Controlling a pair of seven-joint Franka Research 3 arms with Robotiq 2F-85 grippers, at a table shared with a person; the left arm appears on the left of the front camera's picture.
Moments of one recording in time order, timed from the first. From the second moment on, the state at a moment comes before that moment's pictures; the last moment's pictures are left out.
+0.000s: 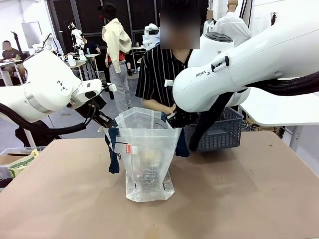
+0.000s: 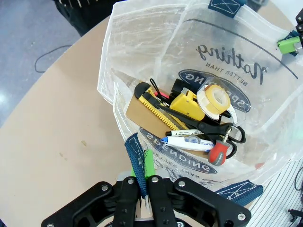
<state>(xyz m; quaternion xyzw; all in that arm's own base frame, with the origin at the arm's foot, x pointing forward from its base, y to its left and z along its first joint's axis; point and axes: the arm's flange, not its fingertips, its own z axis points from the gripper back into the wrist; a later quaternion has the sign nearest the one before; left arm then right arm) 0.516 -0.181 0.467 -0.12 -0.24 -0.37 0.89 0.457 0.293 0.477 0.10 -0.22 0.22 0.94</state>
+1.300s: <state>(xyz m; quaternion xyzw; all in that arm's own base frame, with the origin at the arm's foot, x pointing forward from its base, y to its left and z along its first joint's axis) 0.521 -0.211 0.460 -0.30 -0.29 -0.32 0.85 0.463 0.358 0.489 0.09 -0.24 0.29 0.92</state>
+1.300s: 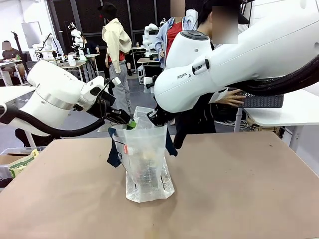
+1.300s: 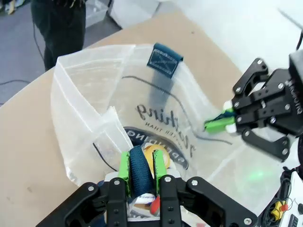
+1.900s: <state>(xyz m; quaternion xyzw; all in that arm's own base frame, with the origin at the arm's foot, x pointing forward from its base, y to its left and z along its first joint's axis) 0.518 -0.213 0.456 -0.36 -0.29 -0.32 0.83 0.459 0.377 0.487 0.09 -0.24 0.30 0.92</state>
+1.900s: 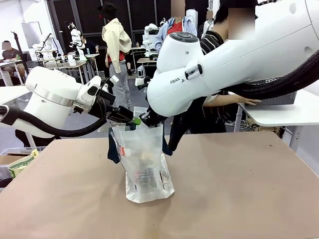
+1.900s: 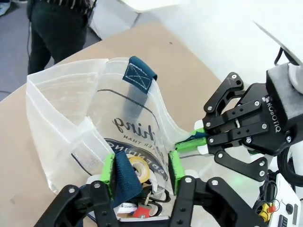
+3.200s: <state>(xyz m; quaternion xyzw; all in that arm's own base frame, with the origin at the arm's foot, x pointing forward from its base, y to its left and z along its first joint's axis) 0.530 -0.227 0.436 -0.43 -0.30 -0.30 0.80 0.447 0.417 0.477 0.08 -0.24 0.35 0.90</state>
